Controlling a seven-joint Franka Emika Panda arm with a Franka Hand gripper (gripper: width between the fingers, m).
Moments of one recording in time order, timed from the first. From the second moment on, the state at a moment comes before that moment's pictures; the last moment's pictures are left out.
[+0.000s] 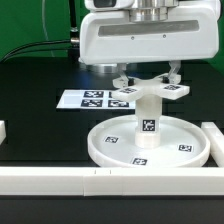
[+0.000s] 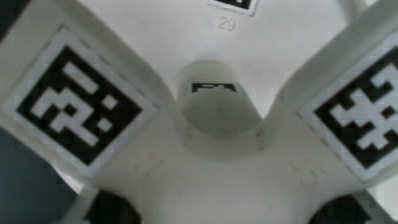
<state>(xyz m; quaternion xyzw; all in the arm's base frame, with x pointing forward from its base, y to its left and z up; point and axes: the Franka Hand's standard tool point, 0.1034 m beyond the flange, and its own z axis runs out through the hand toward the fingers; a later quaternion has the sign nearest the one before) 0.553 0.035 0.101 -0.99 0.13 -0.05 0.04</state>
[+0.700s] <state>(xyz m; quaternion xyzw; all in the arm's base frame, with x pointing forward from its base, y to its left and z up) 0.554 0.035 0.104 -0.90 0.43 -0.04 0.07</state>
